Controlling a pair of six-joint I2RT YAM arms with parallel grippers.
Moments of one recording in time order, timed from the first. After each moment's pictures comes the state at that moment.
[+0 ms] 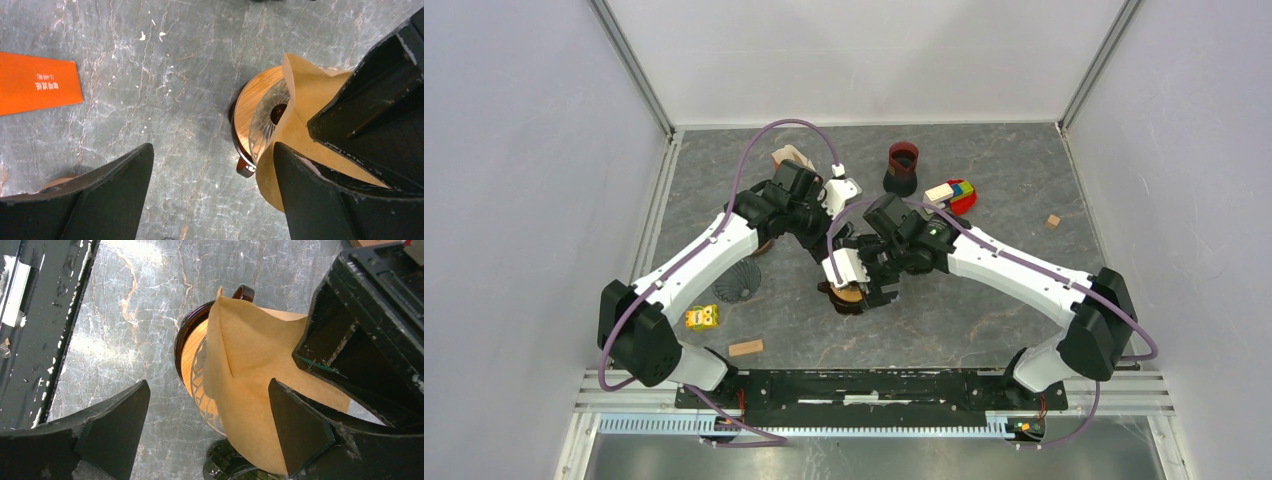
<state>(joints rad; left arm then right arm) -0.58 1.43 1.23 -0.71 0.29 0.33 0.89 1.51 1.27 -0.75 -0.47 -0.98</state>
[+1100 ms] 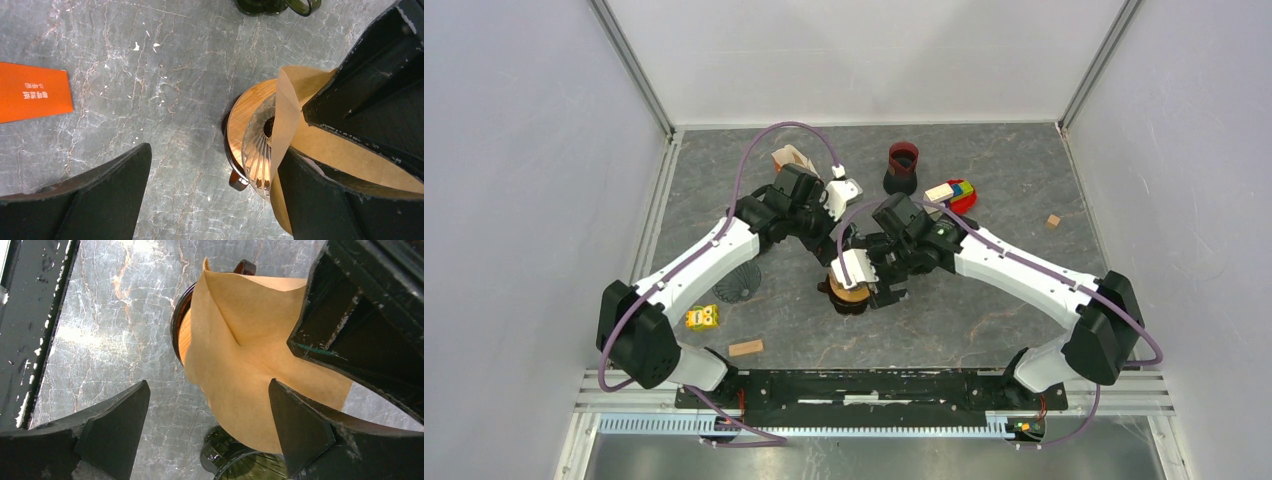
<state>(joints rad) -0.59 1.42 1.19 -0.61 0.31 0.27 0.86 1.47 1.23 -0.76 -0.45 -1.05</state>
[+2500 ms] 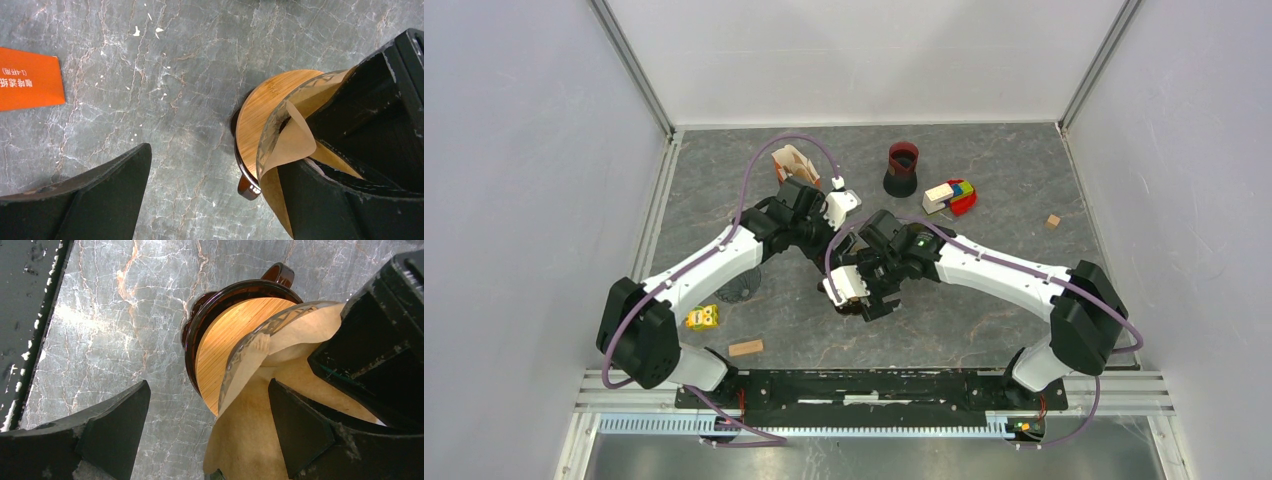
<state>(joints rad) -0.60 1.42 1.05 -0.49 0.27 0.28 0.91 1.55 1.15 -0.68 -0.40 -1.06</state>
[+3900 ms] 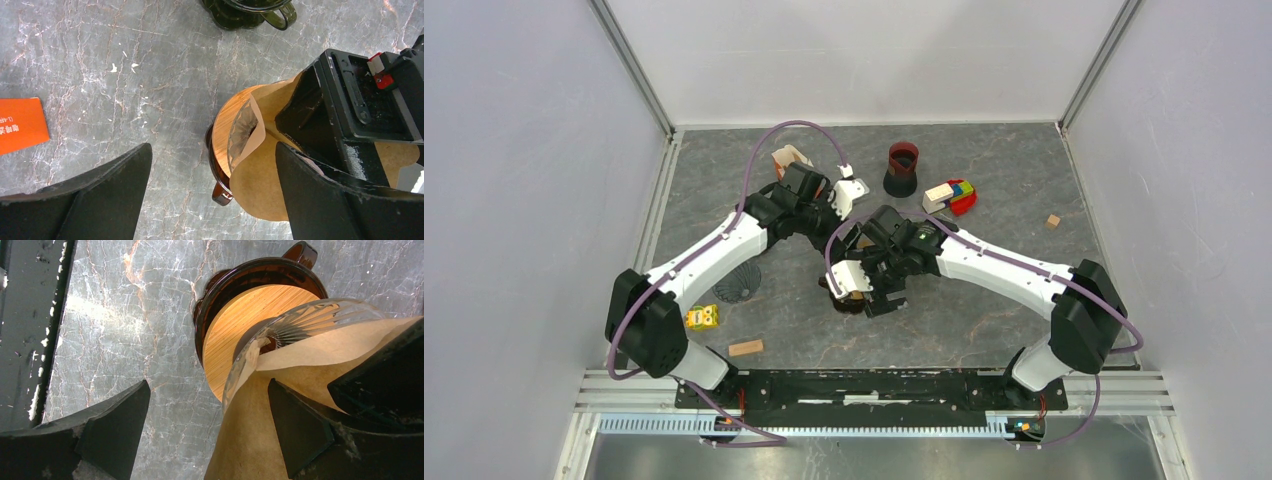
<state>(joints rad) -0.60 1.49 1.20 -0.57 0.40 0.28 0.90 1.55 1.20 -0.78 -0.39 -1.02</state>
